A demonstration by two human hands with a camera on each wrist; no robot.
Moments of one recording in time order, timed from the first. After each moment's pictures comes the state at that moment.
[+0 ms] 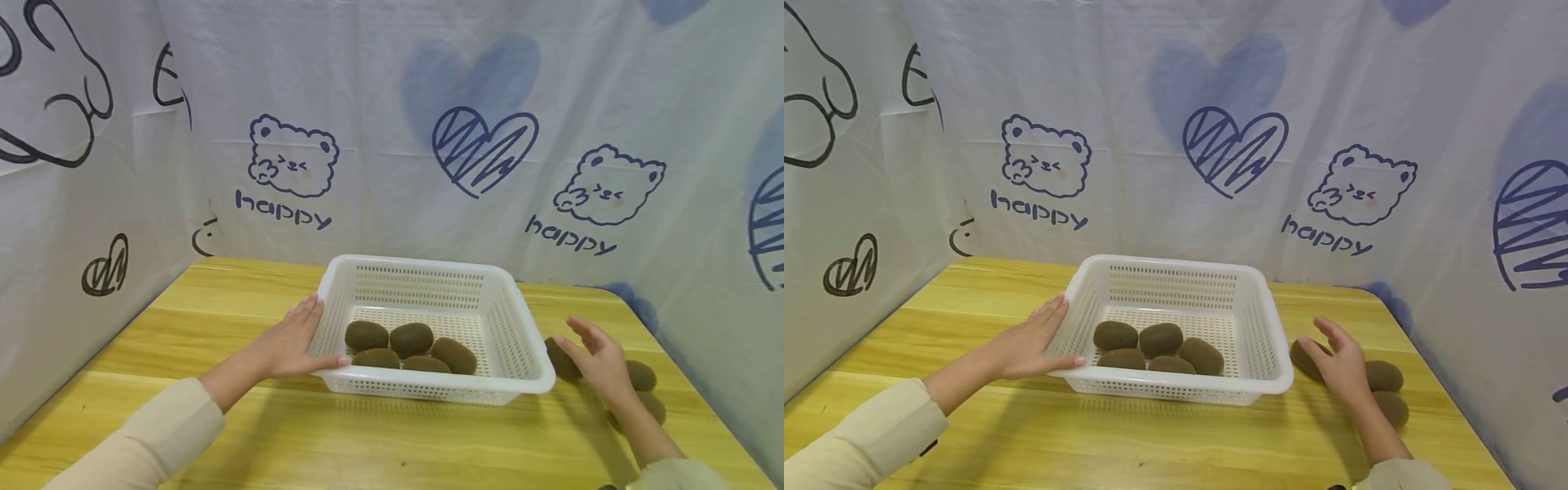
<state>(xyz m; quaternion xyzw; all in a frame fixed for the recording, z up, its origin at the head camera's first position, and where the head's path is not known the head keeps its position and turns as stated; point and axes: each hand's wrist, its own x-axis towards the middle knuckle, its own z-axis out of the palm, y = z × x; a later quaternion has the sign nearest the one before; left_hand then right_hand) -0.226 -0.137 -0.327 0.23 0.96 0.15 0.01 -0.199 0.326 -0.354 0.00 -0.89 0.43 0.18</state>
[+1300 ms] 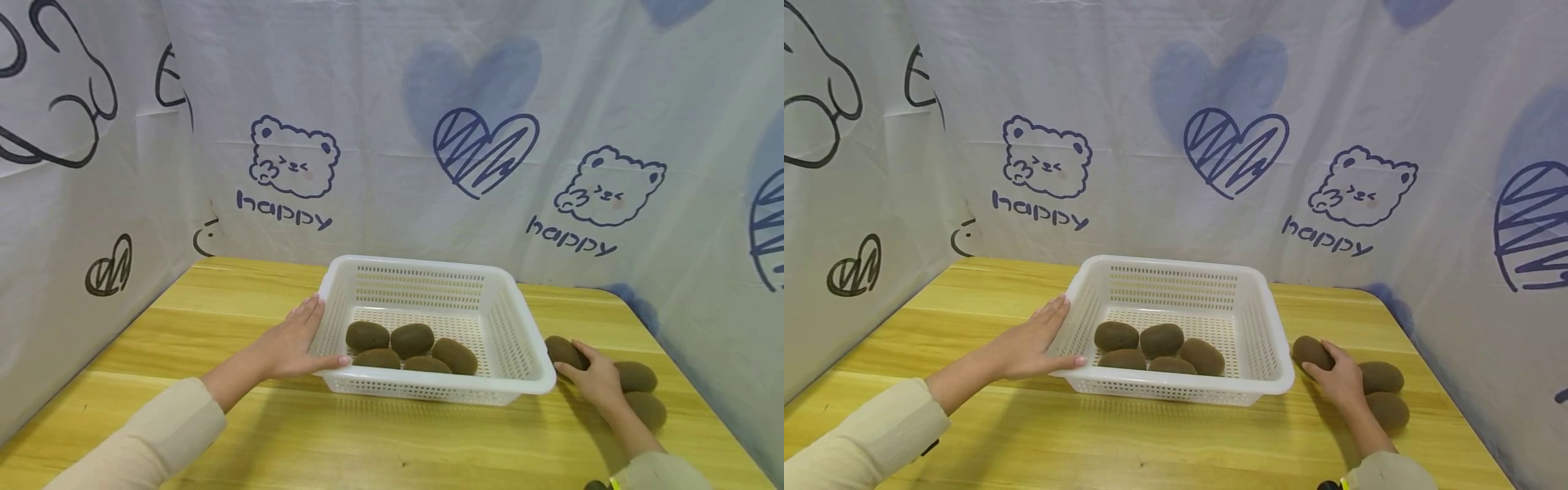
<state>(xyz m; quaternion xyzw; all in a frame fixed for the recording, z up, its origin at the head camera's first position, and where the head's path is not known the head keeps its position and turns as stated) -0.227 -0.137 -0.329 0.23 0.96 0.17 0.02 -0.210 0.349 -0.388 -0.09 -0.94 0.32 0.01</state>
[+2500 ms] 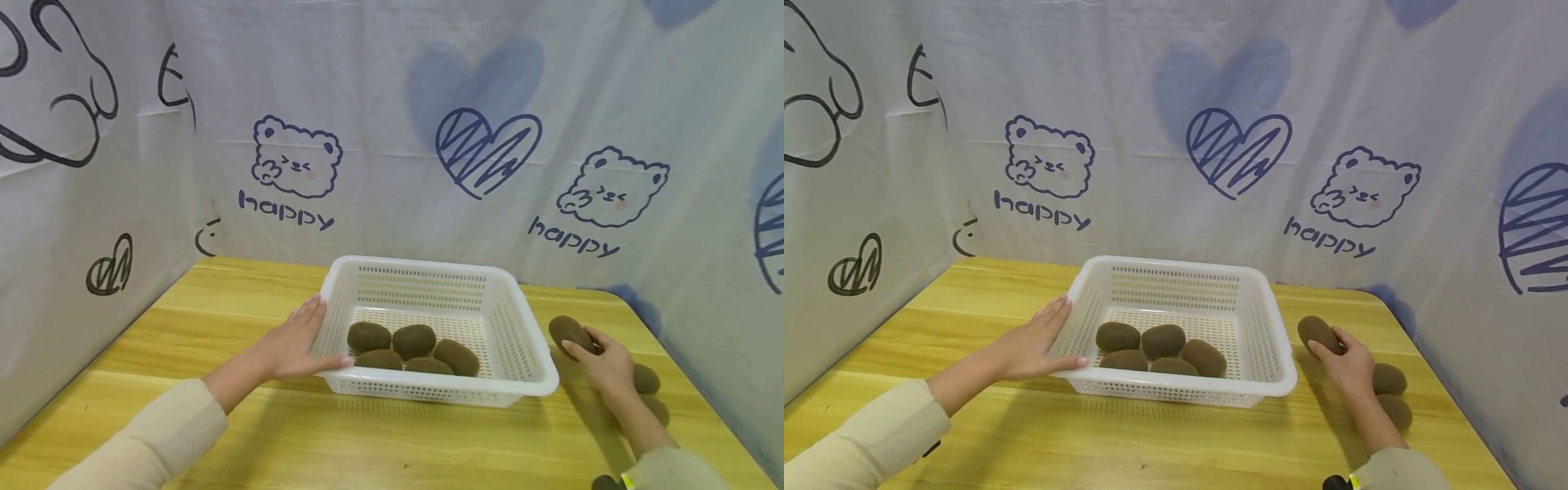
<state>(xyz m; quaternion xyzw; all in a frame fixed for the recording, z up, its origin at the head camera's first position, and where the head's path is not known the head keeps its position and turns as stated) -0.227 -0.136 -0.330 0.23 0.96 0.17 0.01 -0.211 0.339 -0.362 -0.16 -0.90 0.40 0.07</state>
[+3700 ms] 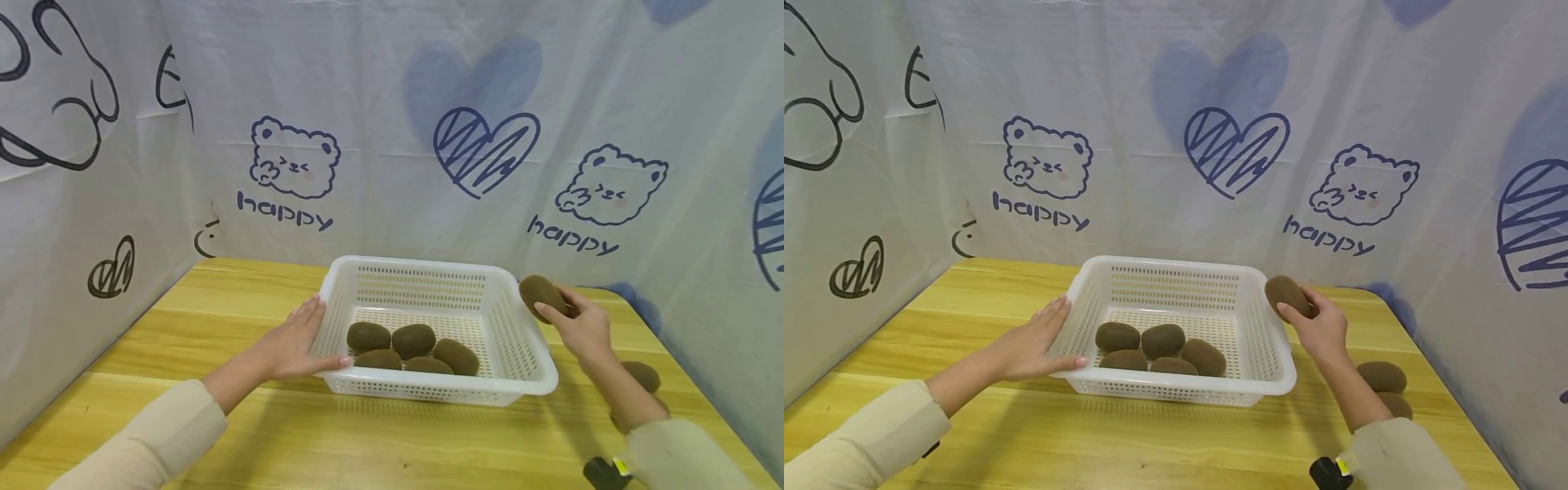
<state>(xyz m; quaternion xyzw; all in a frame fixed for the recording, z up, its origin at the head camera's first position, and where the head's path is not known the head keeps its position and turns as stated) -0.227 -0.136 -0.329 0.22 0.96 0.17 0.02 -0.219 0.282 -0.300 -0.10 -0.87 0.46 0.12</state>
